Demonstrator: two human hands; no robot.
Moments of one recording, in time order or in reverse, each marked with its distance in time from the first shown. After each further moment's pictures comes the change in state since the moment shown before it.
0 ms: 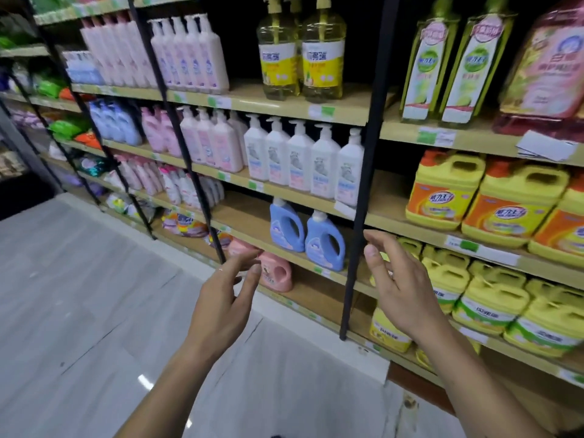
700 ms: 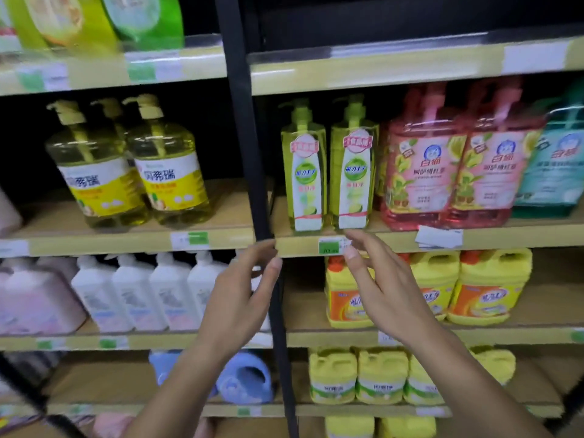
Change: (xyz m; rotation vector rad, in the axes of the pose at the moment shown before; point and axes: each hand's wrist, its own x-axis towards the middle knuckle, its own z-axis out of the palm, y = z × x) left_hand 0.342 0.126 0.178 -0.234 -0.348 0.441; right_hand 0.232 0.035 -0.107 -0.226 0.379 0.132
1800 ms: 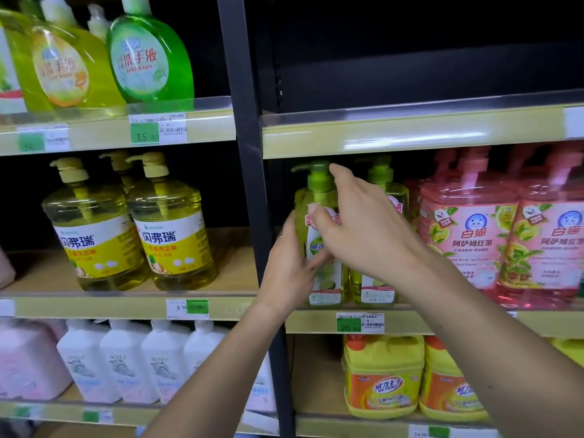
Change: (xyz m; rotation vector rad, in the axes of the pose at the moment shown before) left_hand 0.167 0.029 0.044 -0.086 0.013 0.092; right_hand 0.174 -0.096 -0.024 -0.346 0.012 -0.204
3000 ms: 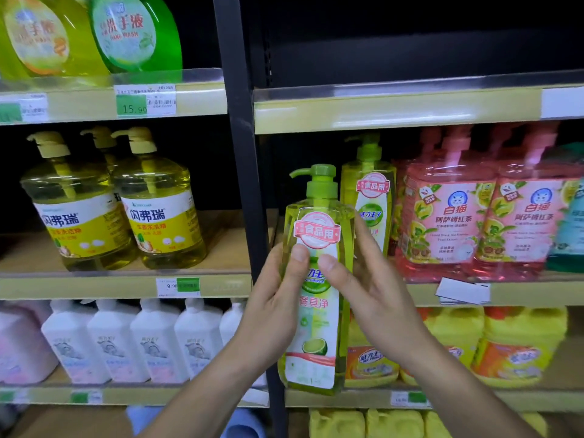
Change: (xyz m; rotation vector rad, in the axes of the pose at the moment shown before) left_hand -0.099 0.039 -0.016 -0.589 -0.068 -0.131; right_hand -0.109 0.028 0.050 0.876 0.039 -0.035
